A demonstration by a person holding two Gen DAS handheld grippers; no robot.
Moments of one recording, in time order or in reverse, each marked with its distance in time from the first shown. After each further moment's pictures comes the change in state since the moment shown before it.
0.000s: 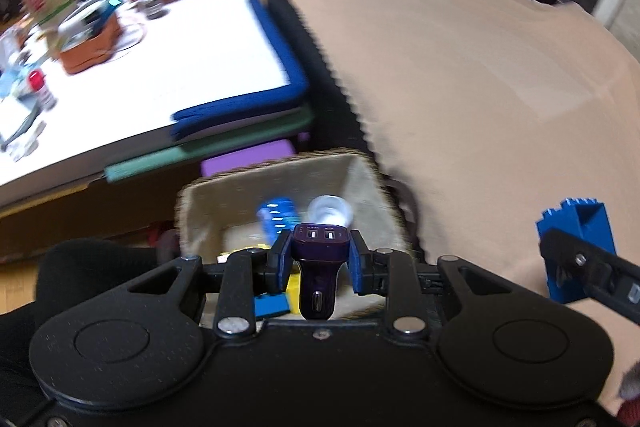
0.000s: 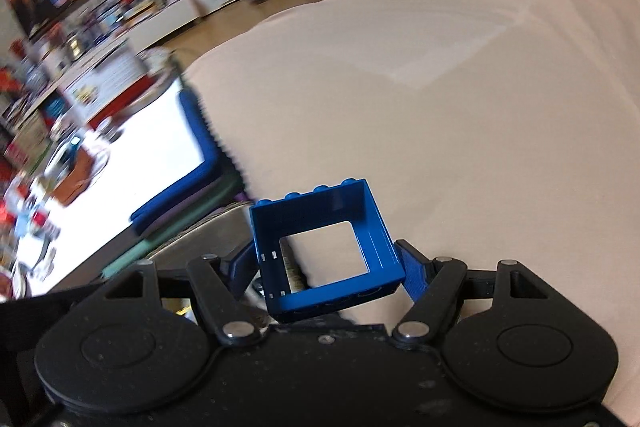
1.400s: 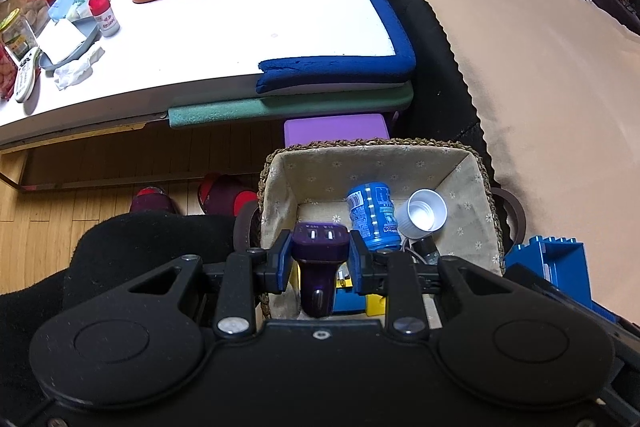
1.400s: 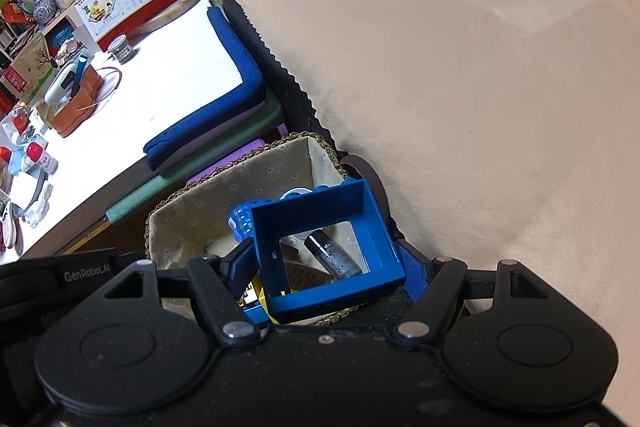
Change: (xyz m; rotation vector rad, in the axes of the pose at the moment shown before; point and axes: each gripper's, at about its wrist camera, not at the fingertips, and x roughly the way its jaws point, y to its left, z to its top) left arm 0.039 0.055 0.005 -0.180 0.104 0.132; right arm 0.080 0.095 -0.016 -0.083 0.188 0.000
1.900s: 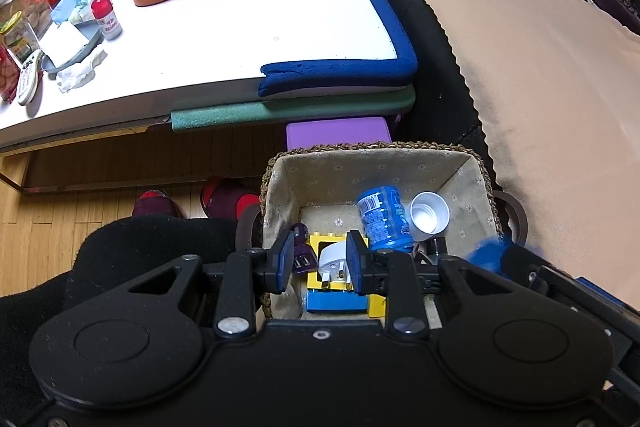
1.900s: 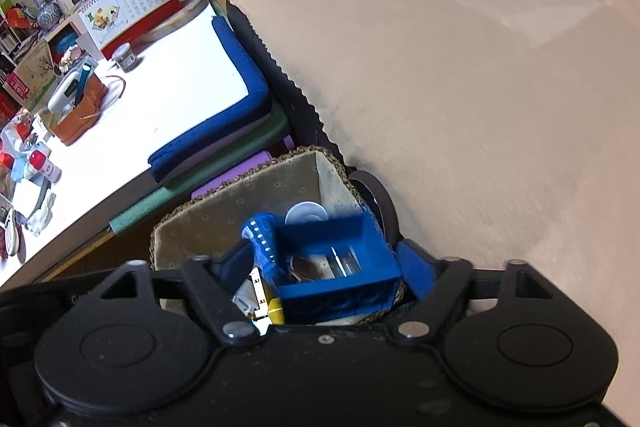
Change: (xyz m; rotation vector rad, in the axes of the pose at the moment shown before) left arm -0.002 0.000 0.000 0.001 -0.012 0.009; right arm 0.001 0.004 0.006 0.002 -0.034 0.014
